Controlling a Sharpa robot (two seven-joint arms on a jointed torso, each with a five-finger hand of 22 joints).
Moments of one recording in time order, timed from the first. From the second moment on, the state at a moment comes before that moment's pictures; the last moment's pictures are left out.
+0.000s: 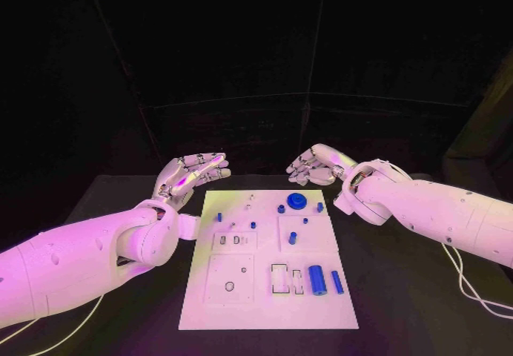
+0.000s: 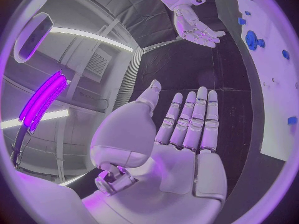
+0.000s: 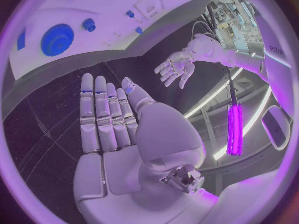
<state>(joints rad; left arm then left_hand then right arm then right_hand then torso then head) 1.18 -0.82 -0.09 1.48 0.00 -0.35 0.67 1.16 0.08 0.06 -0.09 0.04 0.85 0.22 0.13 0.07 0.88 0.22 0.15 0.07 0.90 0.18 0.21 0.09 0.17 0.71 0.29 0.22 0.11 1.24 -0.68 -0.03 1.23 -1.10 -0.32 0.20 1.32 0.10 0.09 -0.29 0.21 0.99 0.19 0.12 0.07 1.16 0.12 0.10 0.06 1.26 0.06 0.17 0.07 0.16 1.08 0.16 0.43 0.18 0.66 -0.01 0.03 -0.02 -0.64</state>
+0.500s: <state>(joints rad) 1.17 -0.85 -0.09 1.55 -0.03 -0.31 0.67 1.16 0.08 0.06 -0.10 0.04 0.87 0.22 0.13 0.07 0.89 0.22 0.15 0.07 0.92 0.18 0.20 0.09 0.17 0.73 0.29 0.22 0.11 1.25 -0.64 -0.03 1.26 -1.56 -0.18 0.01 1.26 0.04 0.12 -0.28 0.15 1.00 0.15 0.07 0.07 1.15 0.09 0.06 0.06 1.46 0.00 0.49 0.25 0.17 1.19 0.09 0.71 0.34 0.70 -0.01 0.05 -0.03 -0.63</state>
